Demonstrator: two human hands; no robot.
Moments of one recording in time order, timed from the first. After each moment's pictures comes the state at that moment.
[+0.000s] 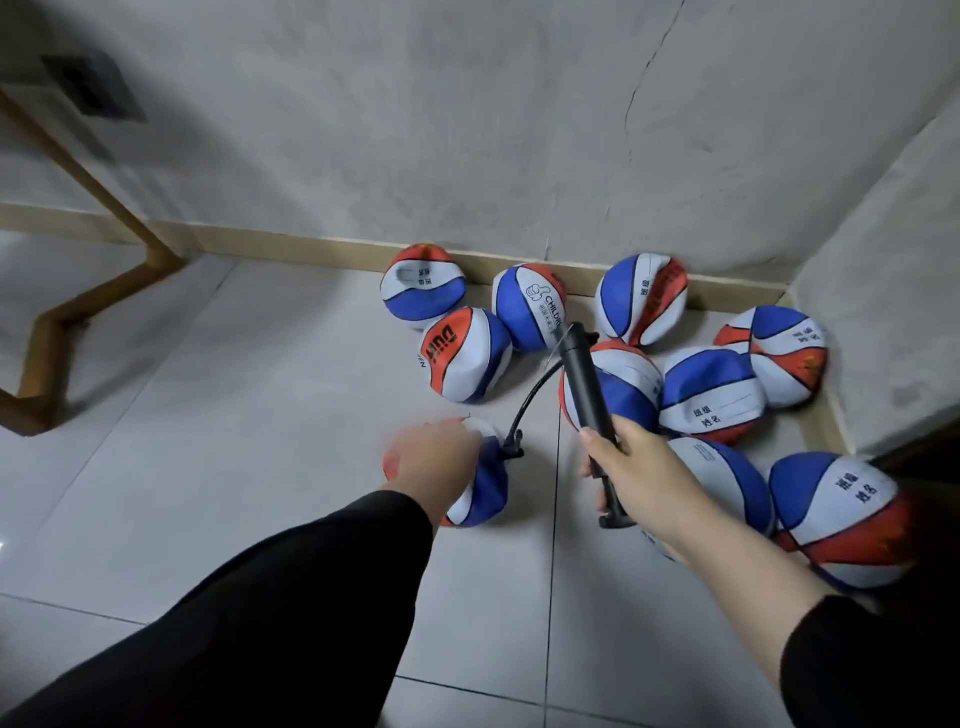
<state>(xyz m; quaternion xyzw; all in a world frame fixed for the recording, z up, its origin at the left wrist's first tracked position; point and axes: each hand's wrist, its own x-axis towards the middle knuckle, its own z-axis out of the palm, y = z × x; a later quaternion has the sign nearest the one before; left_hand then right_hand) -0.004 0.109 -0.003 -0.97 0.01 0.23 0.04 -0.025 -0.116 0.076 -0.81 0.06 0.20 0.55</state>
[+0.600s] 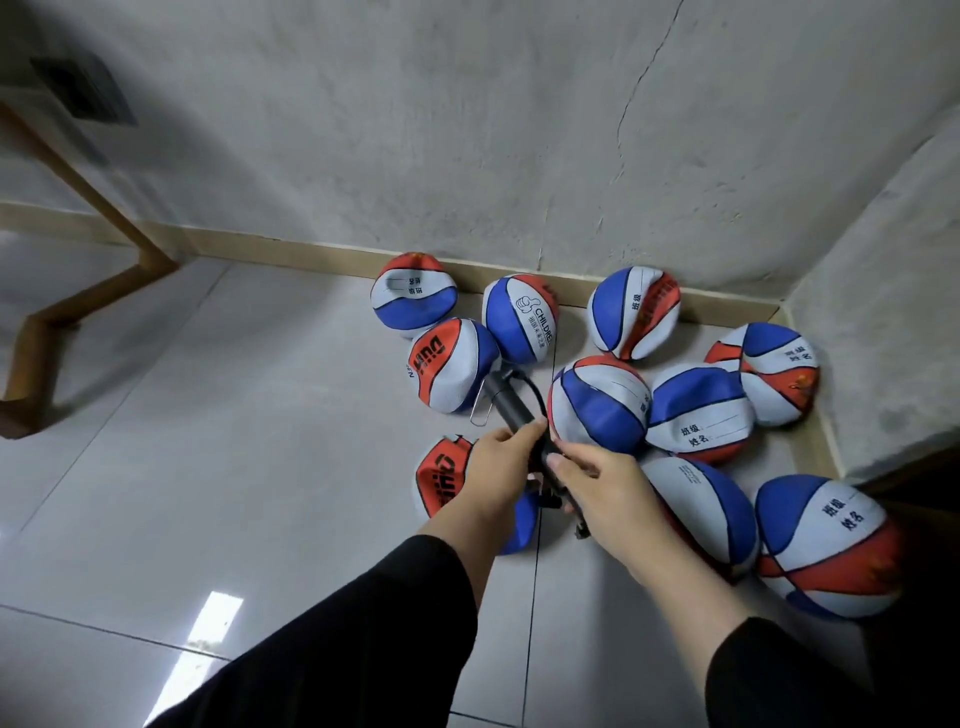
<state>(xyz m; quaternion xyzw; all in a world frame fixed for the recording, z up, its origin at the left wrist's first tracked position) -0.001 0.014 0.028 -0.56 -0.30 0.11 -0.76 -0.014 -0.116 0.054 -0.82 0.02 0.16 0.55</state>
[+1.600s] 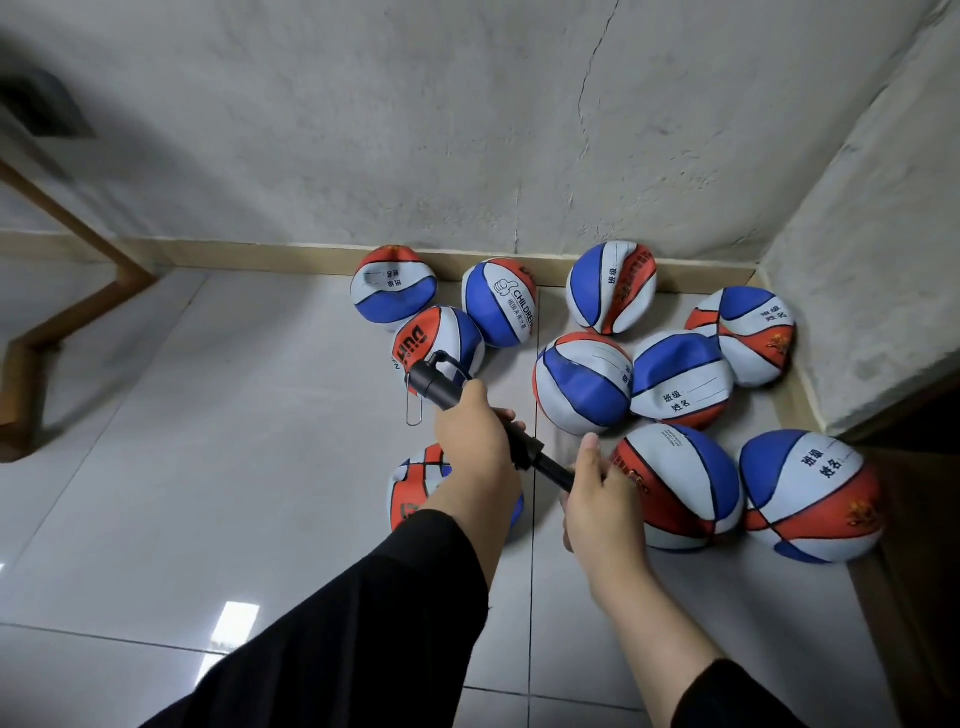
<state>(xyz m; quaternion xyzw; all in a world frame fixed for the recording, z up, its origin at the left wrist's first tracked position) 0.002 -0.001 0.060 -0.46 -0.45 -0.04 -0.77 -0.057 -0.106 0.038 -0.77 0.22 0.05 0.60</state>
